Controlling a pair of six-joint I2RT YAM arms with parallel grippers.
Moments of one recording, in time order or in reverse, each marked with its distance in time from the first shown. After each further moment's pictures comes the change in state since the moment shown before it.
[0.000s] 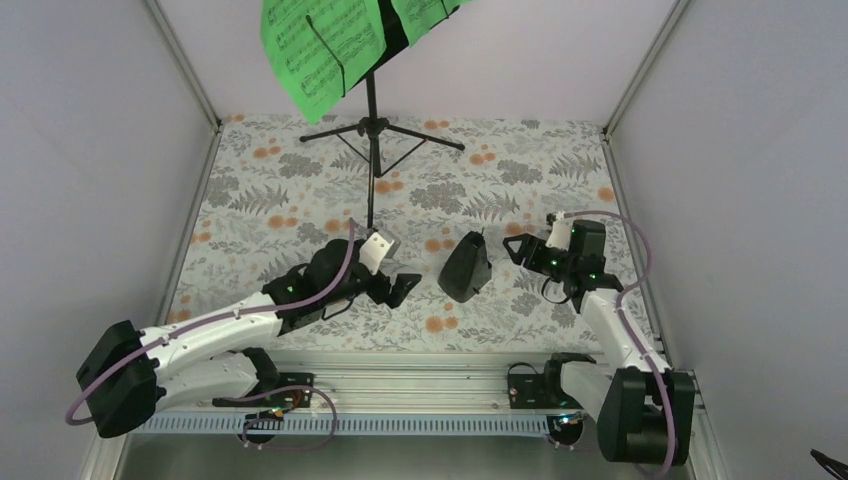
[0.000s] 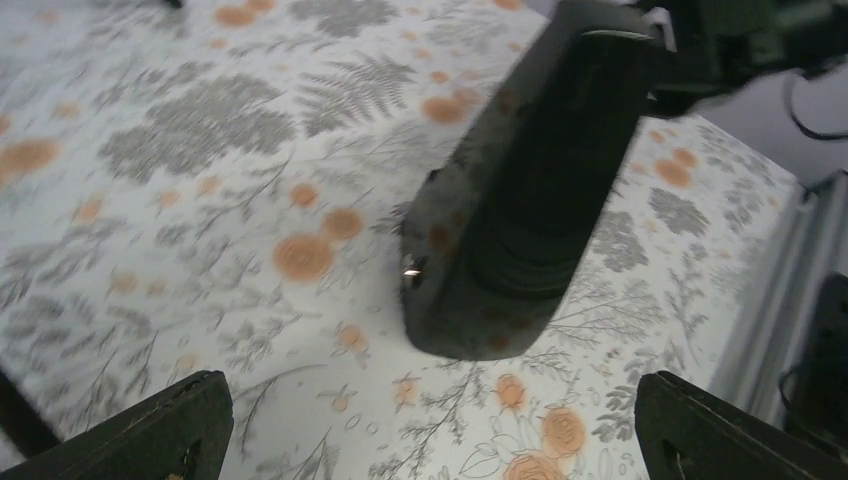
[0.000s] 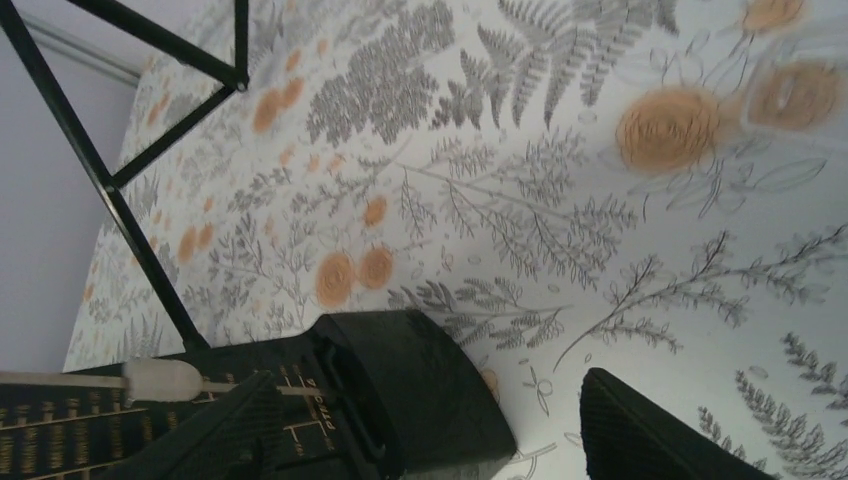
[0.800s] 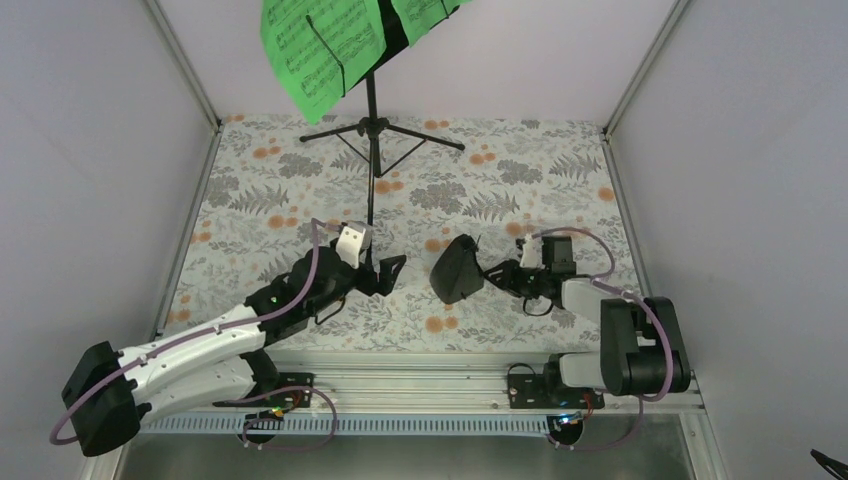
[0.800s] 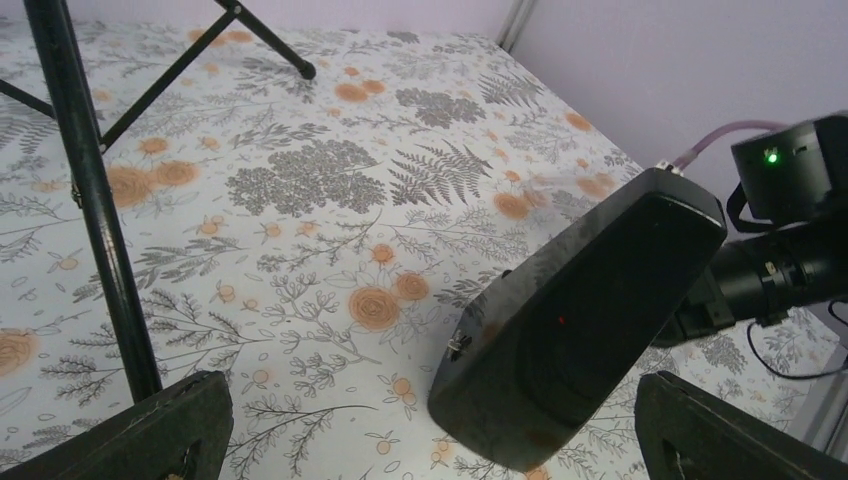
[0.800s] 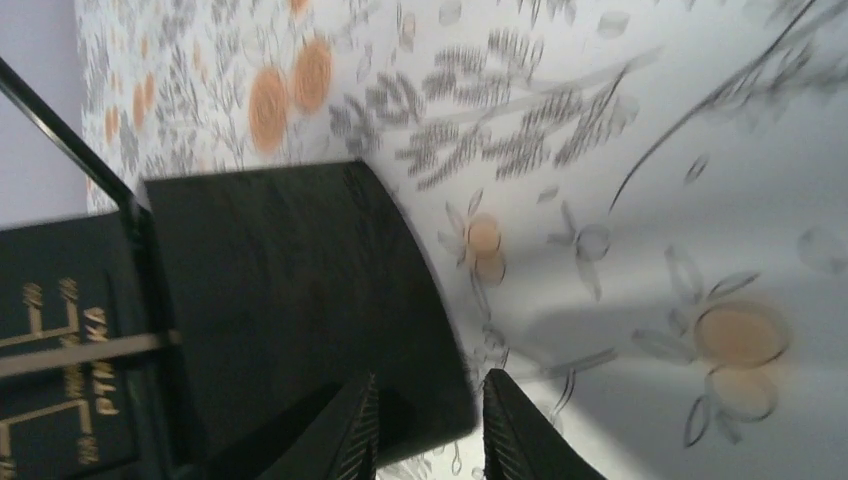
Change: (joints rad) left arm 0.002 -0.141 -0.093 0.042 -0.232 -0.218; right arm 0.095 0.346 -0.097 0.182 -0.125 0.064
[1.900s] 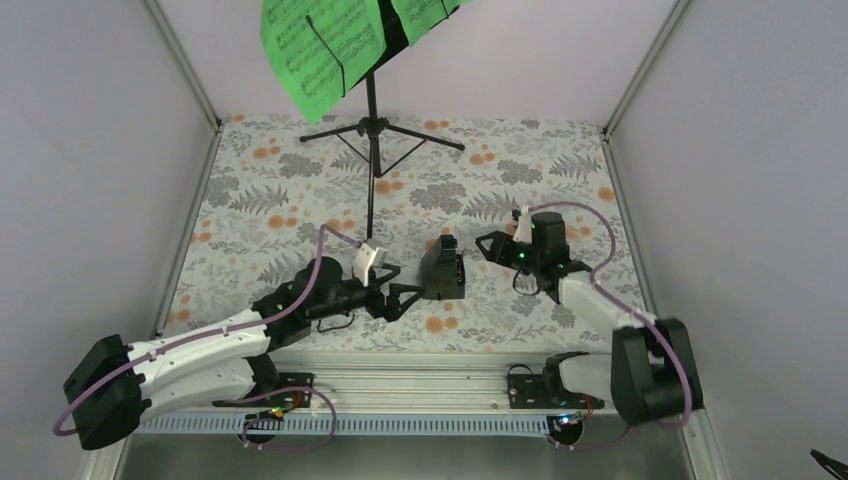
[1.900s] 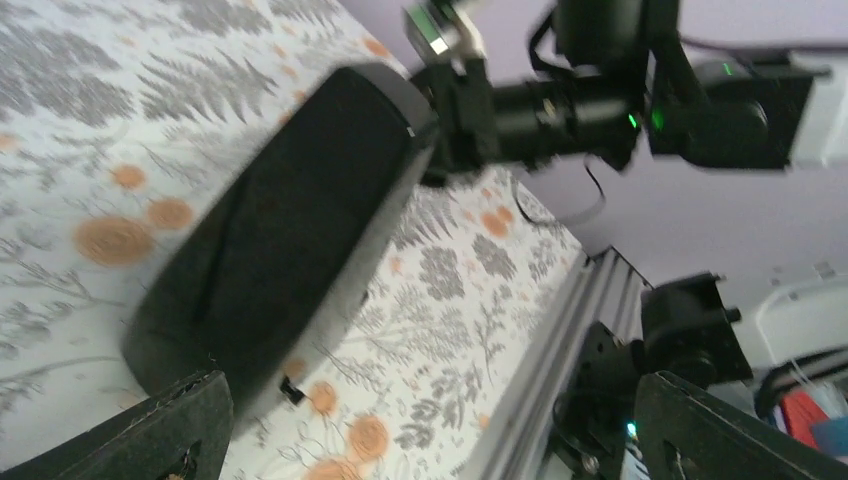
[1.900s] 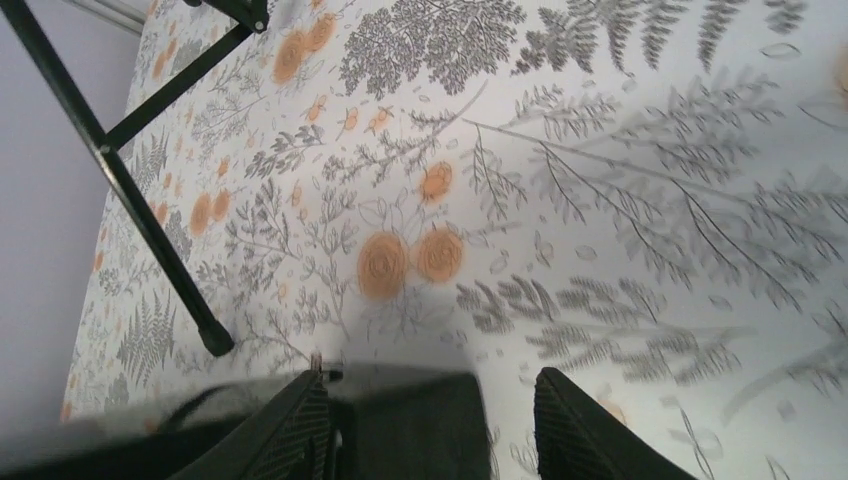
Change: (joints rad) left arm -0.027 -0.005 -0.082 0.156 0.352 -0.140; right arm 0.170 -0.190 0.075 0.016 0.251 0.110
